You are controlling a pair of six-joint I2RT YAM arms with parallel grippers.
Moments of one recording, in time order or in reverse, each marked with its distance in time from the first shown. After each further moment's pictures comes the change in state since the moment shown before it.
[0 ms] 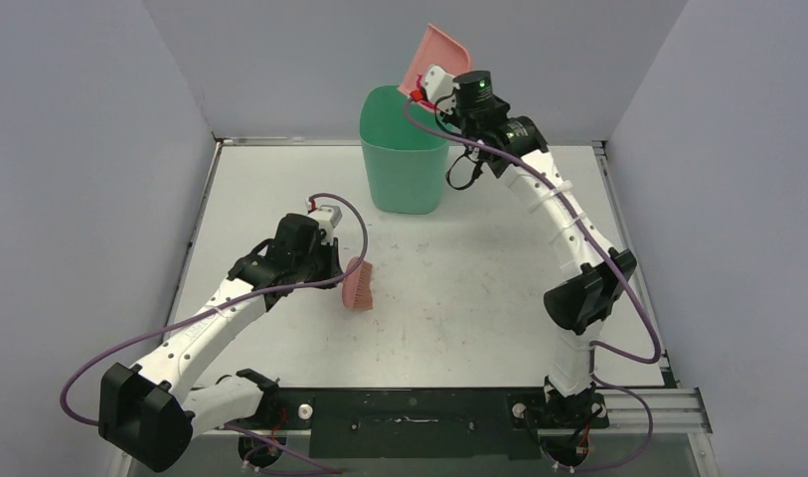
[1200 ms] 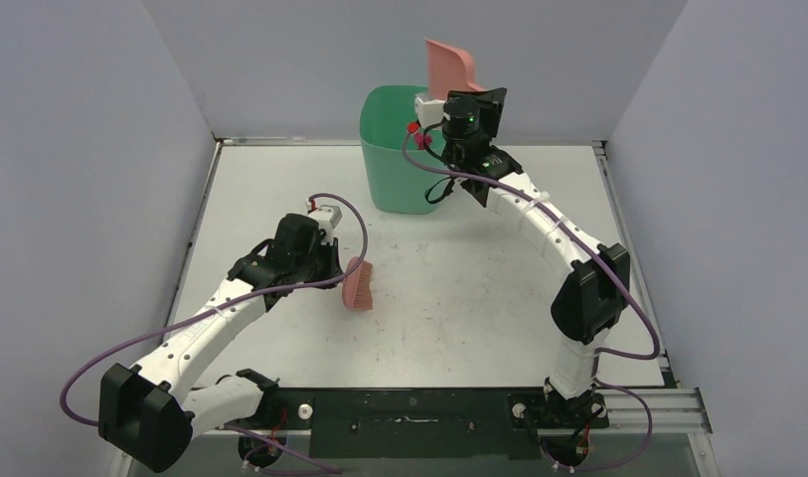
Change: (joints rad) left arm 0.000 -0.002 -0.001 0.000 0.000 0.000; right arm 0.081 -0.056 -0.422 0.694 0.374 -0.730
